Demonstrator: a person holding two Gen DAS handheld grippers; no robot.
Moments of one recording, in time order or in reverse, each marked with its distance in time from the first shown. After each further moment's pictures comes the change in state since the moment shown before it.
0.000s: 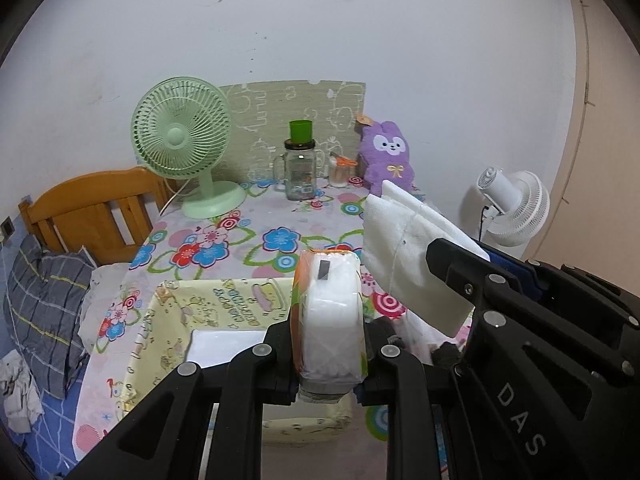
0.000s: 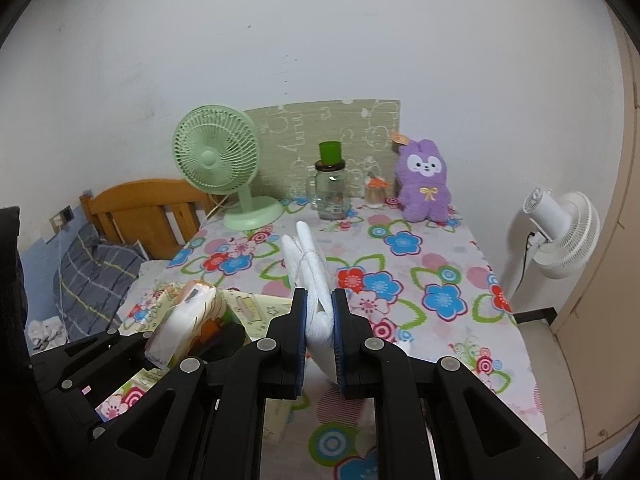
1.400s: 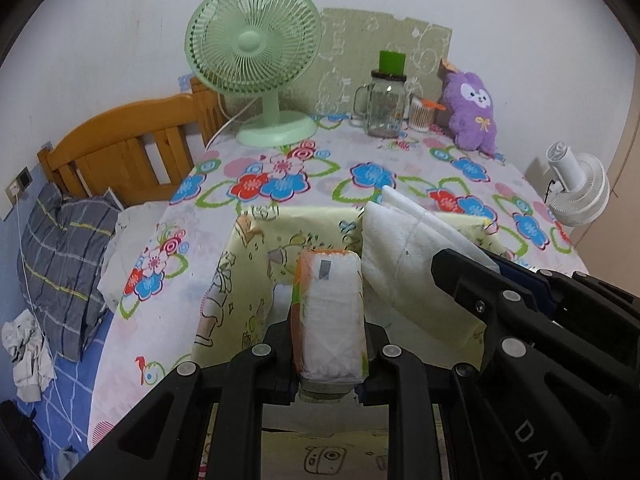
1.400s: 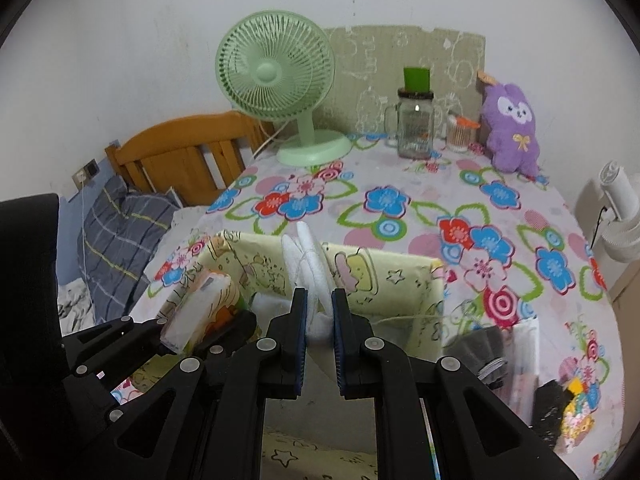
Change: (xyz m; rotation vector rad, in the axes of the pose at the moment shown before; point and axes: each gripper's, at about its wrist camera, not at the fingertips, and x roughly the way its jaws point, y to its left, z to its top) left arm 0.075 0.107 -0.034 -0.083 0.190 0.110; right arm 0.113 0.084 -0.026 -0.027 0.211 0.145
